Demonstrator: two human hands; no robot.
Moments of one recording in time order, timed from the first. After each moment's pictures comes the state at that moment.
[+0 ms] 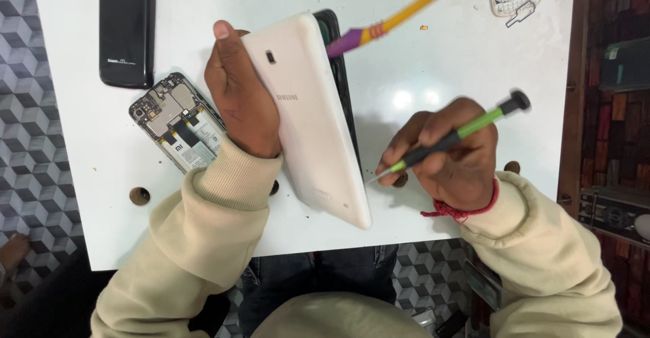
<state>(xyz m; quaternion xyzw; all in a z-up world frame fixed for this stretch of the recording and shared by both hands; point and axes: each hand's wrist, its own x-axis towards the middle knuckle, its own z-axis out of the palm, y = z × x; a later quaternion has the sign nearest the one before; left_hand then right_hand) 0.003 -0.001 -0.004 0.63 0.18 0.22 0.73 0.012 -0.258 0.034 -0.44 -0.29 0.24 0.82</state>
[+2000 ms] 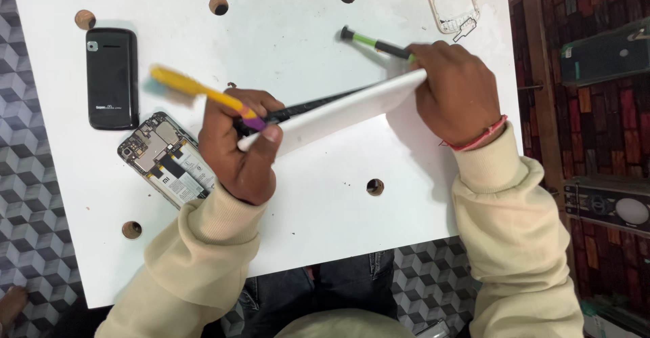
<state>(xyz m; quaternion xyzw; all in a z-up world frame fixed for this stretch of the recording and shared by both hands) -0.033 -0.013 0.014 0.69 -0.07 0.24 0.68 0.075 -0.284 0.070 -0.94 -0.30 -0.08 0.15</state>
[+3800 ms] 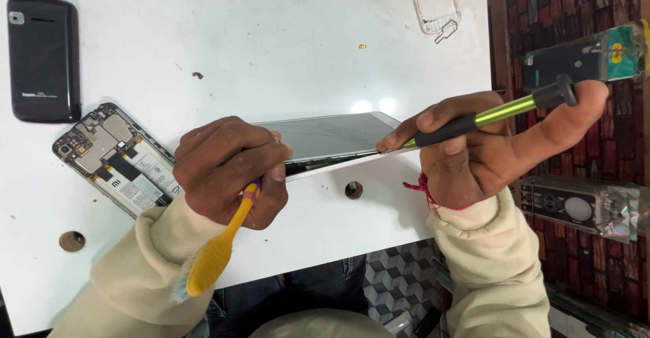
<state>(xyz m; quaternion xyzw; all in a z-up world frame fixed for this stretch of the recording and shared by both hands) -0.024 -0.008 0.034 0.77 -0.26 0.34 0.47 0.009 -0.315 0.049 -0.72 -0.33 -0.07 0.61</state>
